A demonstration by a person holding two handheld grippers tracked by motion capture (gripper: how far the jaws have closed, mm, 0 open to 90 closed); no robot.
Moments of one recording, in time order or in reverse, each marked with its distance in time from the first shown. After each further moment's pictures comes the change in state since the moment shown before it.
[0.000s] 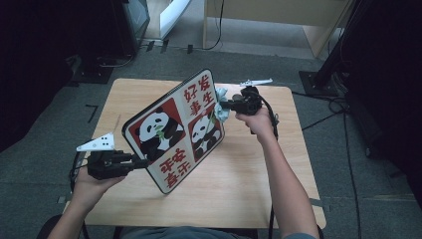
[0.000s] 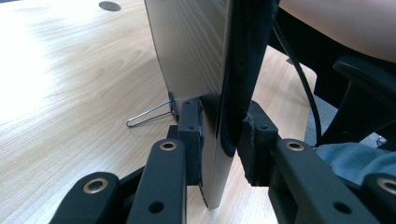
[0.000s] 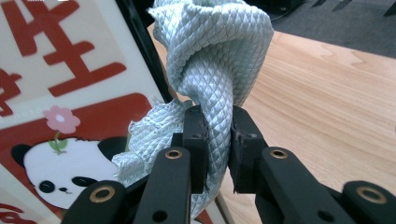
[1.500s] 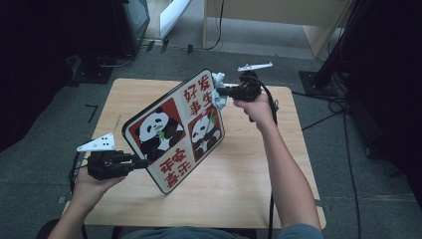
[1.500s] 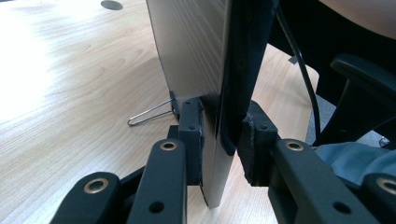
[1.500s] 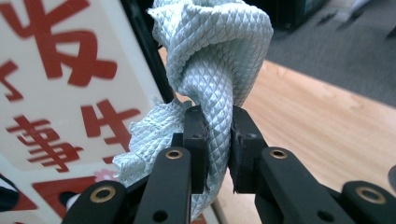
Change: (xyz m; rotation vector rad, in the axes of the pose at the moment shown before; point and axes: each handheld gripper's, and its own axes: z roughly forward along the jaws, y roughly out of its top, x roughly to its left) left arm -0.001 0.001 0.000 0.007 0.008 -0.002; right arm 0.014 0.044 -0.010 -0.034 0.018 -0.041
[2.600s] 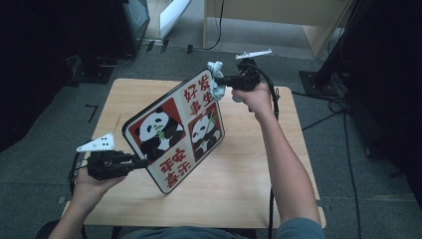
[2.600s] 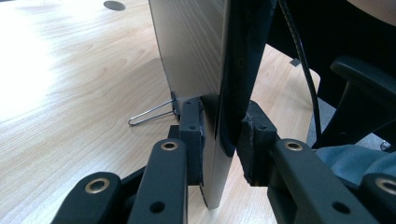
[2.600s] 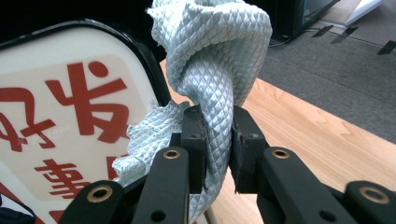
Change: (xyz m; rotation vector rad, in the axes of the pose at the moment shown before) left arm -0.001 -0.001 0.000 -0.006 0.008 -0.011; right arm 0.010 0.037 -0.006 0.006 -0.005 -0.030
